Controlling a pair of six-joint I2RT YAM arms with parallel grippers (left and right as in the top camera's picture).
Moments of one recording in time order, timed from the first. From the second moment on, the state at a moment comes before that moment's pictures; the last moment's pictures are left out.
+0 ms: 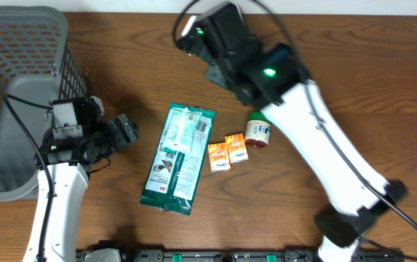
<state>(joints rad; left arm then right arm) 0.15 1.24 0.86 -0.69 0.28 -0.38 0.70 1.93 2.19 -1.11 0.42 -0.54</state>
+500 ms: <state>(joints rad) 0.15 1.24 0.86 -0.69 0.28 -0.38 0.59 2.20 2.19 -0.81 0.56 -0.69</state>
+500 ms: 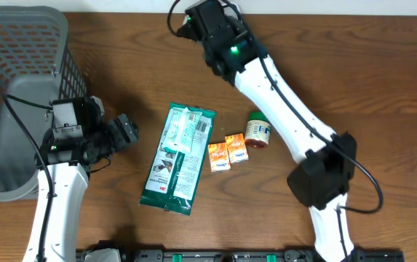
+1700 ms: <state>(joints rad) 0.15 1.24 0.86 -0.69 0.28 -0.38 0.38 2.48 2.18 -0.45 0.39 -0.75</state>
